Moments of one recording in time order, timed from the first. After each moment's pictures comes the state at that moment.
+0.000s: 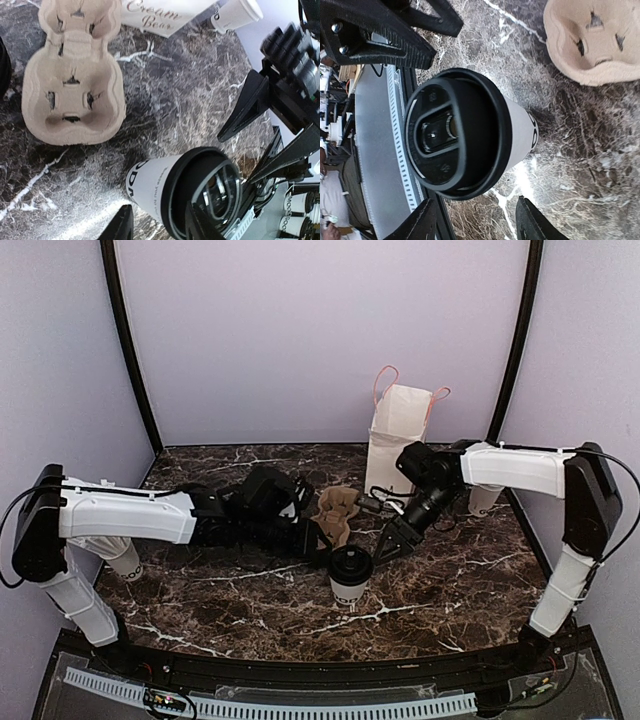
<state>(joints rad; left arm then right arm) -0.99 1.63 1.08 -0.21 0.10 -0.77 0.62 1.76 1.28 -0.95 -0.80 -0.38</state>
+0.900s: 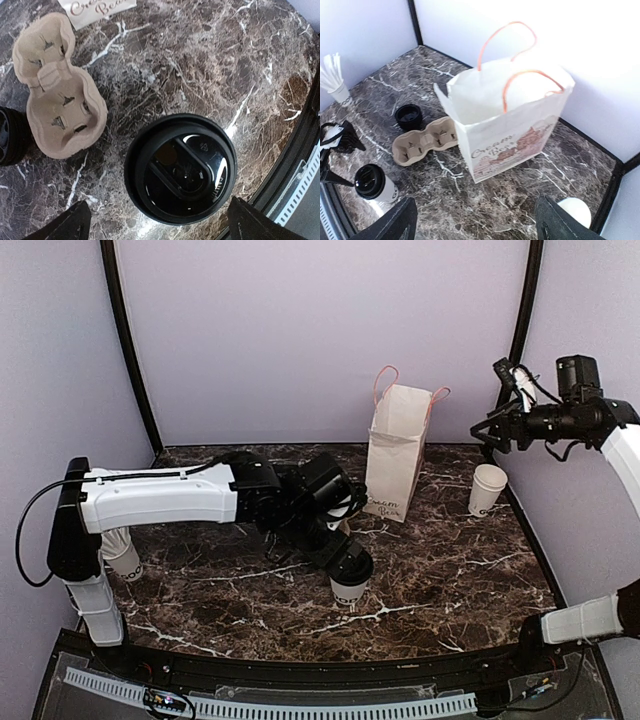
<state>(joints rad) -1.14 1.83 1.61 -0.81 -0.11 -0.31 0.08 1.21 1.47 -0.89 -0.65 -0.39</state>
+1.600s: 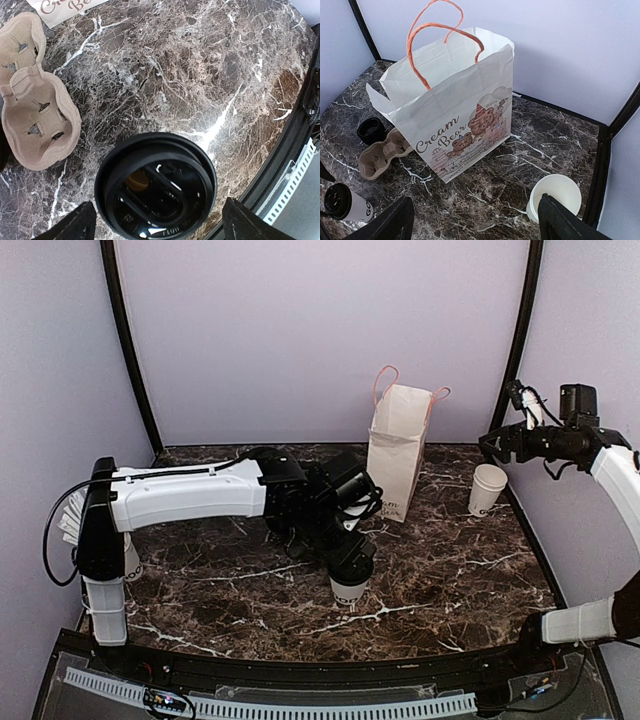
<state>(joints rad) -1.14 1.96 1.77 -0.91 -0.02 -0.32 -0.09 1.16 1.19 -0.60 -0.59 -0.25</state>
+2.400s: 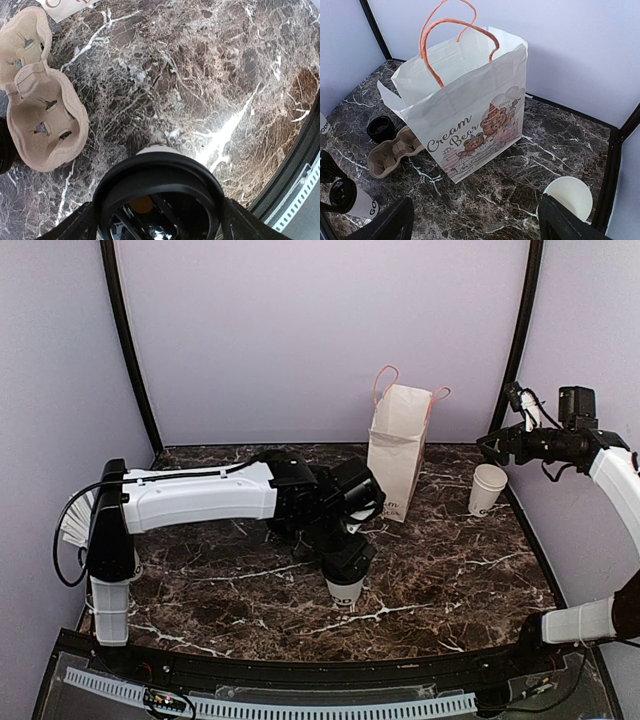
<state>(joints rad) -1.14 2.03 1.83 -0.96 -0.07 -0.32 -0.09 1.16 1.17 -0.59 -0.65 -0.25</state>
